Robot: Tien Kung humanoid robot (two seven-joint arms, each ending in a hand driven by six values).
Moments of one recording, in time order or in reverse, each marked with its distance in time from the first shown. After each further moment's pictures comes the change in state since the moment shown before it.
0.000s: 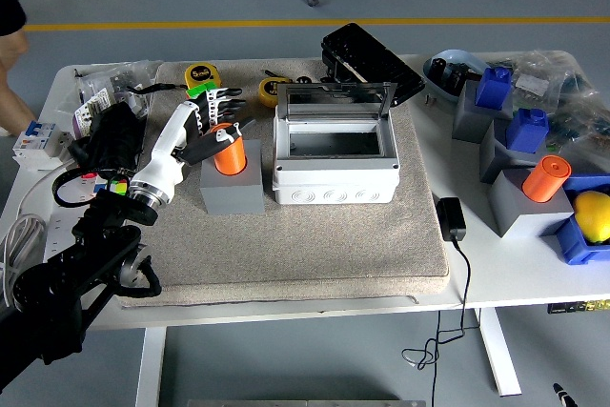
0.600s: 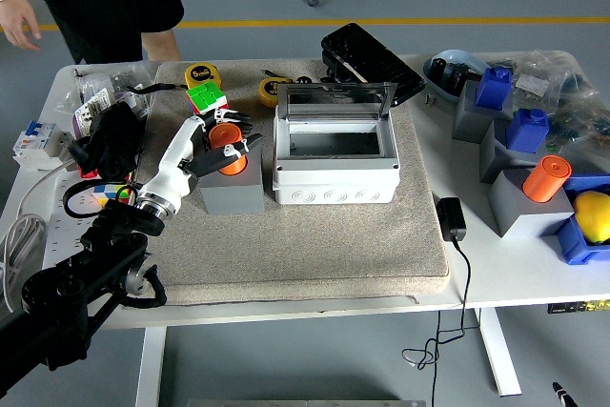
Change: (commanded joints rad) left arm -0.014 -0.009 0.065 0.034 -0.060 -0.001 -0.018; right arm 0.001 0.001 0.000 0.000 0.002 0.001 0.000
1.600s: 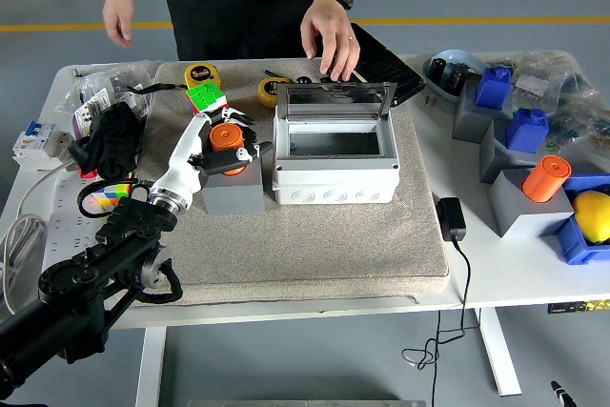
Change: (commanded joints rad) left arm -0.047 -0.045 0.032 0.069 -0.113 0.014 -0.001; right arm 0.003 0.001 -0.010 0.001 0.006 0.002 0.000
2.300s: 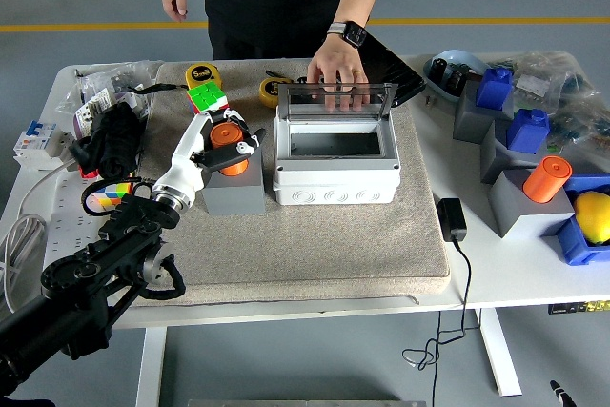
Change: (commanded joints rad) left arm -0.007 -0.007 -0.002 0.001 -0.015 -0.024 0.021; right arm 0.001 0.002 0.001 0.000 -0.002 -0.003 0.003
